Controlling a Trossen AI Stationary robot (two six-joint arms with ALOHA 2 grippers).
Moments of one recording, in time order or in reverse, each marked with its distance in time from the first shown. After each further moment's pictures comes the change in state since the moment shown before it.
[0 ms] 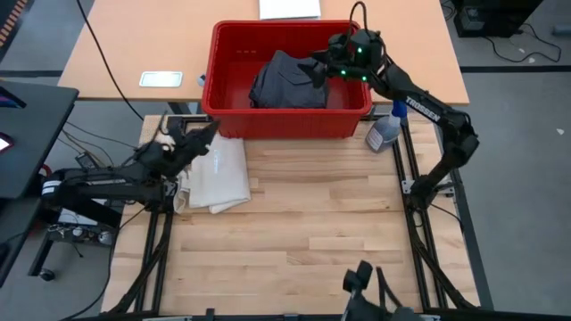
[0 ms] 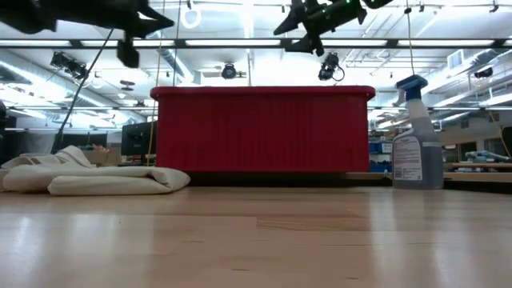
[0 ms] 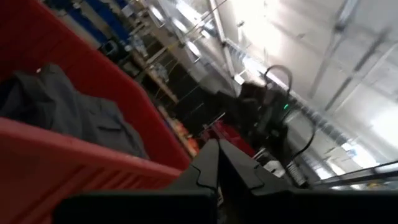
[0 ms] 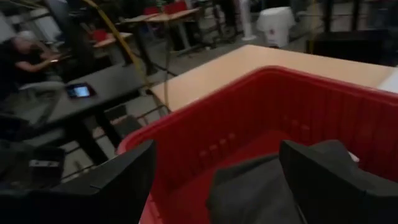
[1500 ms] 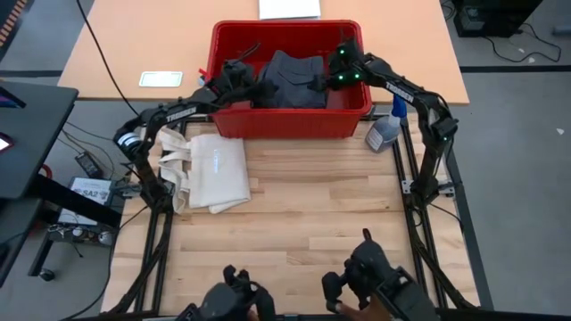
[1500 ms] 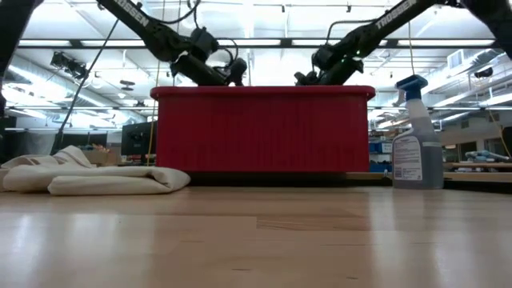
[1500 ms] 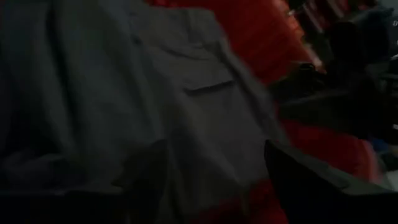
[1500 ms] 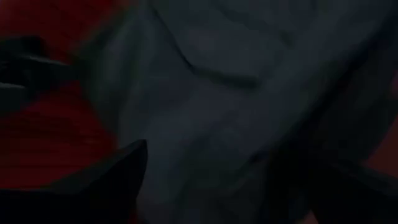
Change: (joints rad) left arm 0.604 1.054 0.892 -0.563 0.745 0.095; right arm -0.195 0.271 0.007 -0.369 -0.117 0.195
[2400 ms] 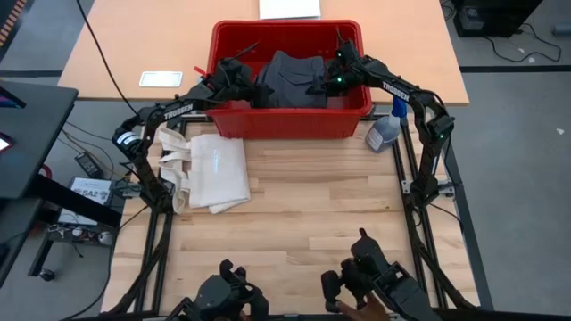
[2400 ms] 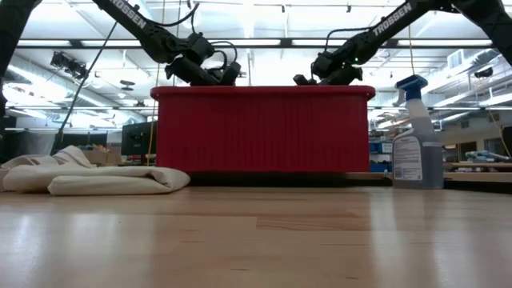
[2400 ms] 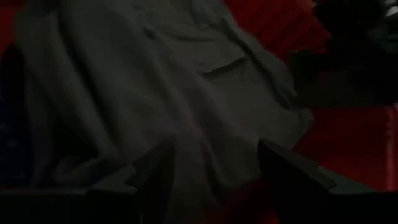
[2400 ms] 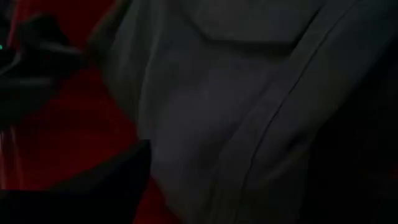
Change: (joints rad) left arm 0.052 -0.006 0.000 -0.049 0.102 0.203; right arm -0.016 0.035 -0.013 0.025 -0.152 0.099
